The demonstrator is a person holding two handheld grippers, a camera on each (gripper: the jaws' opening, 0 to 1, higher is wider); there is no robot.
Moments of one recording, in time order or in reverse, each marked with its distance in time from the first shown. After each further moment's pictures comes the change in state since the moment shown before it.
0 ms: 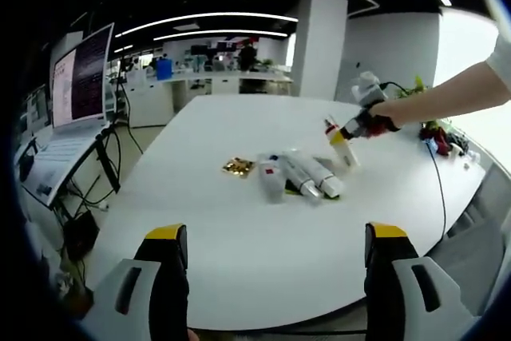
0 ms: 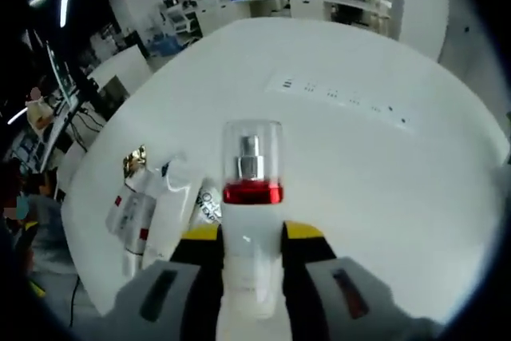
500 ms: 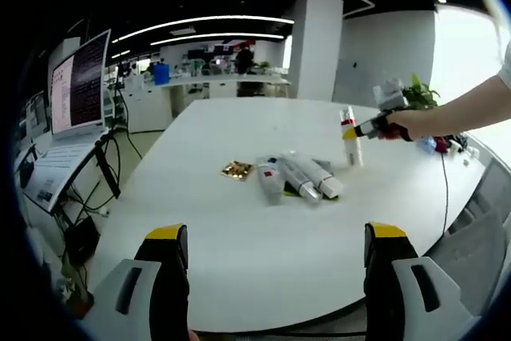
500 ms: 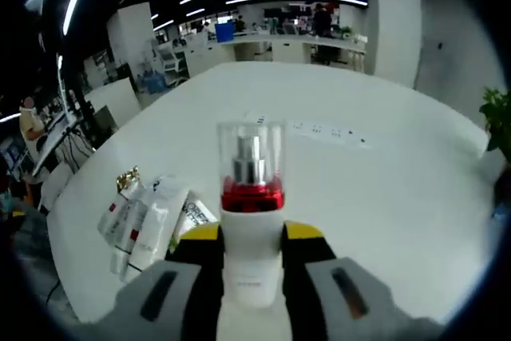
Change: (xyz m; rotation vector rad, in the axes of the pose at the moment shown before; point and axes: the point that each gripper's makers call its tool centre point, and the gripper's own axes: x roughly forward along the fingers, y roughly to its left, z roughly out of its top) left arm 0.000 0.000 0.000 0.026 -0.012 -0.008; right arm -0.041 -0.026 -0.003 0.002 -0.297 -0.121
